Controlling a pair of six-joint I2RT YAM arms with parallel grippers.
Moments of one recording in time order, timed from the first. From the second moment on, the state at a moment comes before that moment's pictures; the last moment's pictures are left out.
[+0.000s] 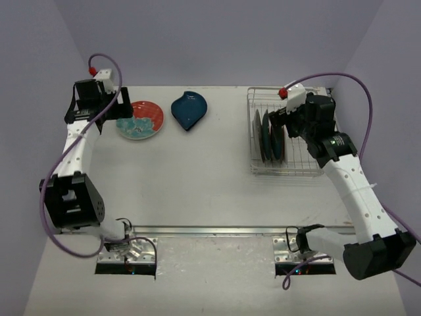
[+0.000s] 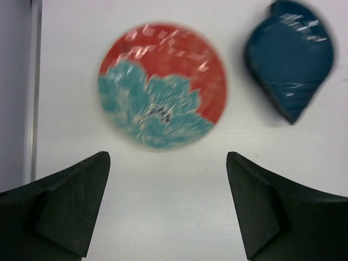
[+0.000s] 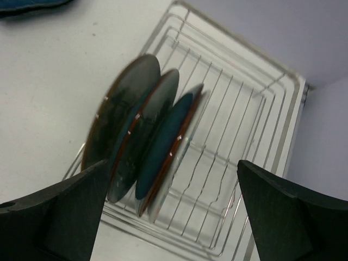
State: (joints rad) left arm 0.26 1.58 1.34 -0.44 0.21 0.00; right arm 0.26 1.14 1.17 -0.48 0.05 -0.35
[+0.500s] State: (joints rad) left arm -0.01 1.27 1.22 -0.46 0.16 0.16; right arm -0.12 1.33 1.21 -0.66 -0.37 -0.16
